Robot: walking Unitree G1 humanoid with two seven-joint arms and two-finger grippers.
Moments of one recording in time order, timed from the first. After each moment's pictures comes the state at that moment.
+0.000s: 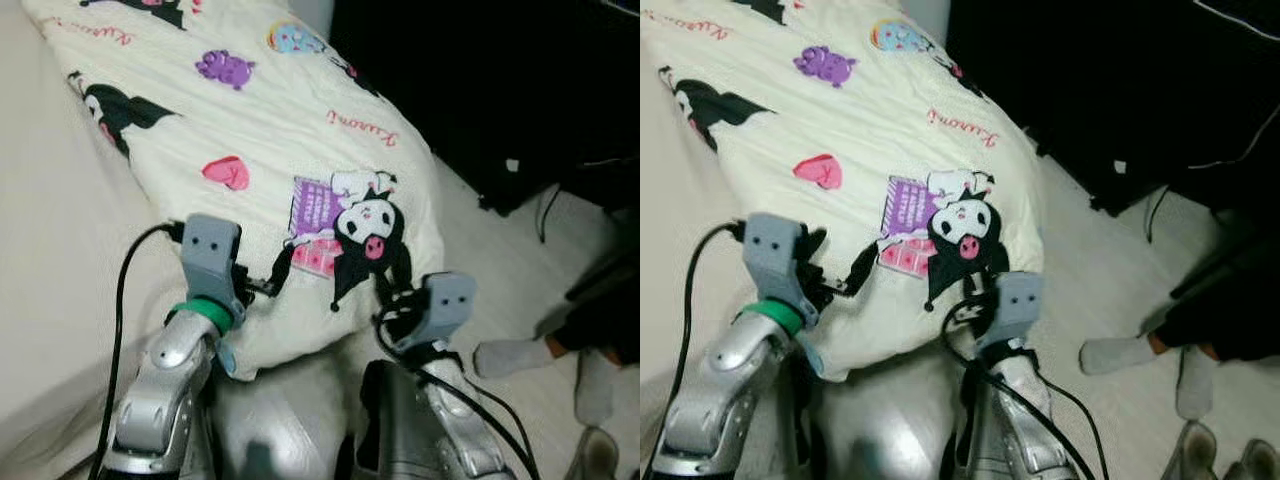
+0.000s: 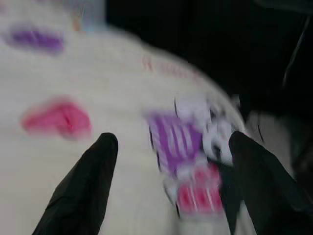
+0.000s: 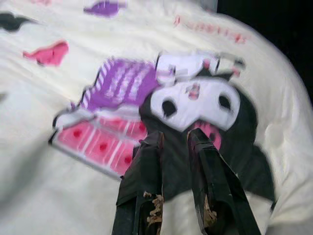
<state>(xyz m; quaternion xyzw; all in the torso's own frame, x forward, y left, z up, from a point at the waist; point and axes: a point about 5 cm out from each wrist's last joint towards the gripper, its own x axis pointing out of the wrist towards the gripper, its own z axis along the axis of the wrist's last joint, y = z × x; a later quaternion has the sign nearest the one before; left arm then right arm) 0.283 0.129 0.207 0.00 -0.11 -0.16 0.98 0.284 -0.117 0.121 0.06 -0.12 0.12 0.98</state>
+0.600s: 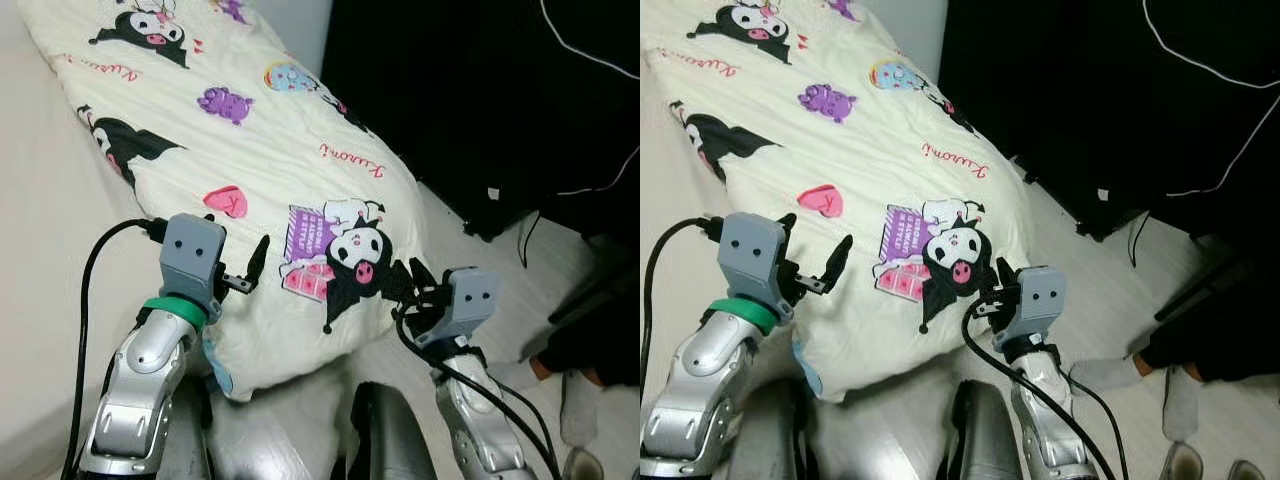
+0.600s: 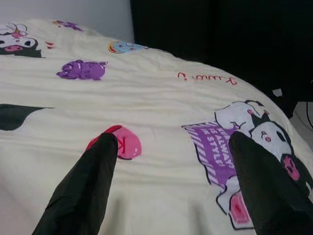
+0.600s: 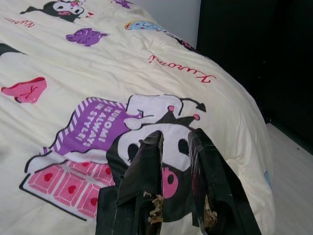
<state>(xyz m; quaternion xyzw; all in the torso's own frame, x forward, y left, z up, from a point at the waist) 0.285 0.153 0.182 0.09 -0.09 -0.10 0.99 0.285 -0.141 0.116 0.04 -0.11 0.10 0.99</state>
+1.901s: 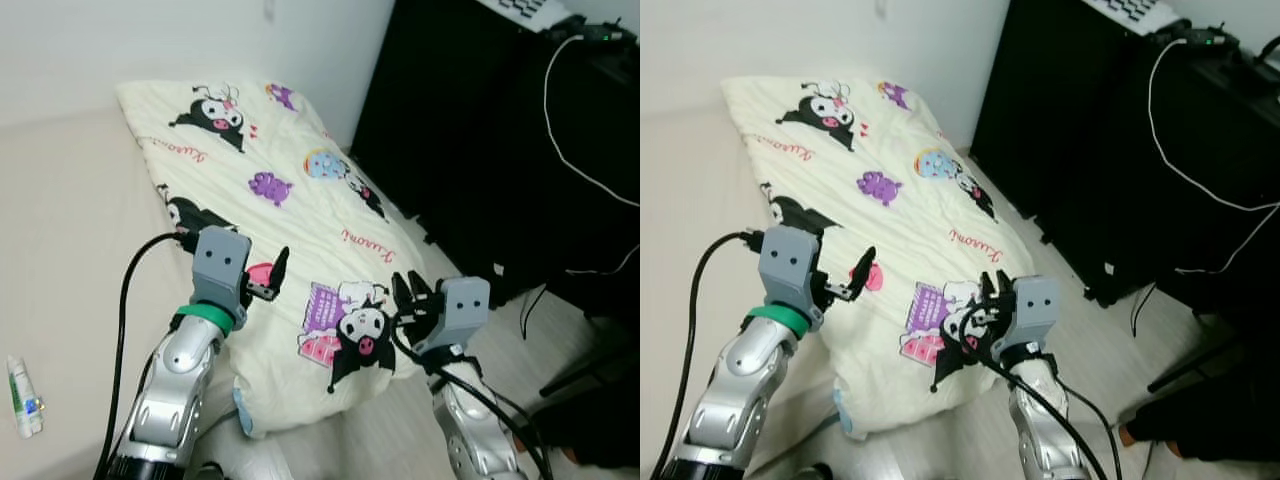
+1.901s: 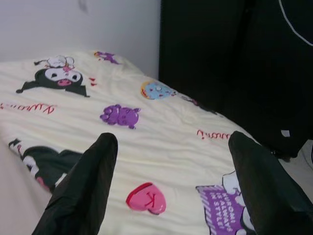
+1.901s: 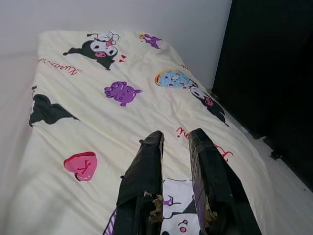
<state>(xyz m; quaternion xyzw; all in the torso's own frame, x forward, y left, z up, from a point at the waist) 0.297 0.128 0.154 0.06 -0.07 -0.12 0.99 0.288 -0.142 0.101 0.03 -0.08 0.07 0.99</state>
